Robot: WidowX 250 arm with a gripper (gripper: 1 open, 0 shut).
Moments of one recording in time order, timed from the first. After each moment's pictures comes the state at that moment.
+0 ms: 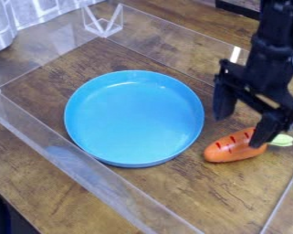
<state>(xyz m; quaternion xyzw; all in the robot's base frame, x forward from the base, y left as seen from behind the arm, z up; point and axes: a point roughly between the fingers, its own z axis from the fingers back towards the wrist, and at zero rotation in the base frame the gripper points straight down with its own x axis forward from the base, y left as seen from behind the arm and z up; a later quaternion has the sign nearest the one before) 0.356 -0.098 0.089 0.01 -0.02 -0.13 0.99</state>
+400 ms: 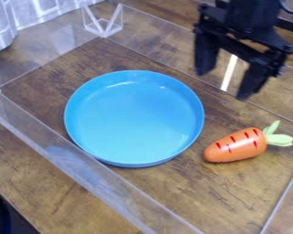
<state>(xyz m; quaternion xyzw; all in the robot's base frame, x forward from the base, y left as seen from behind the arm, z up) 0.348 -0.059 0.136 0.02 -0.05 -0.05 1.00</state>
